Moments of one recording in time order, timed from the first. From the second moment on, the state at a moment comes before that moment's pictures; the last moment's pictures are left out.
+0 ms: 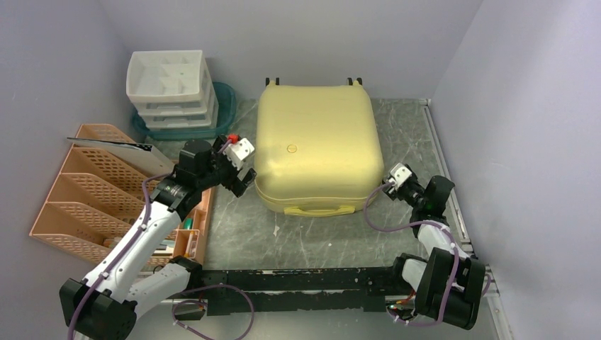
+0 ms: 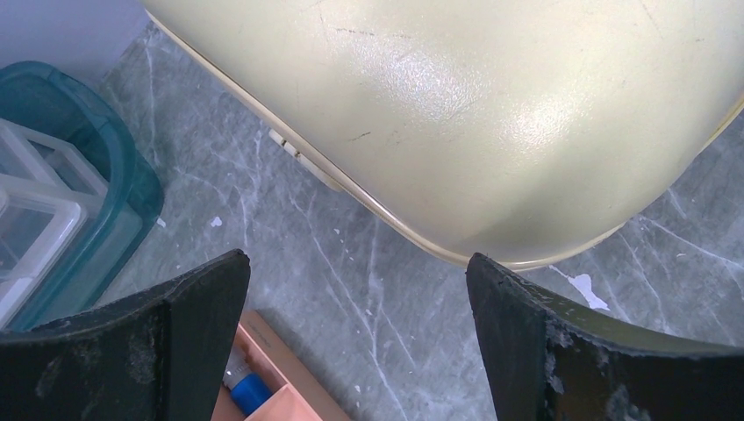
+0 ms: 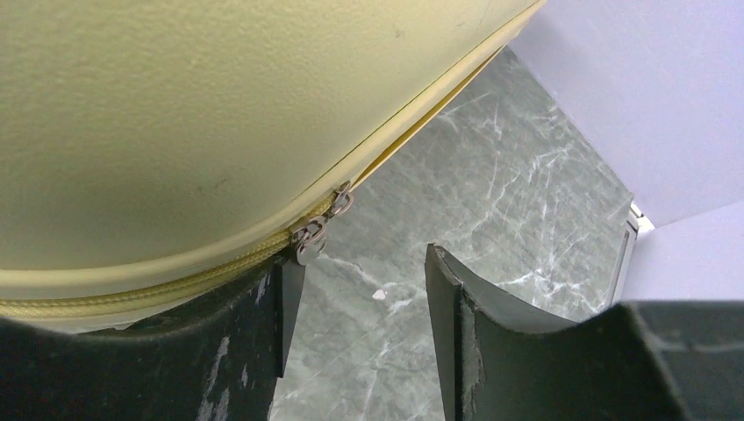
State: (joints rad) left arm -0.40 0.96 0.88 -0.39 0.27 0.40; right arm -0.32 1.05 0.27 0.44 -0.87 -0.79
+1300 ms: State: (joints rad) left arm -0.43 1.00 0.88 -0.38 0.28 0.40; right arm -0.32 1.10 0.61 -0.51 -0.90 -1.54
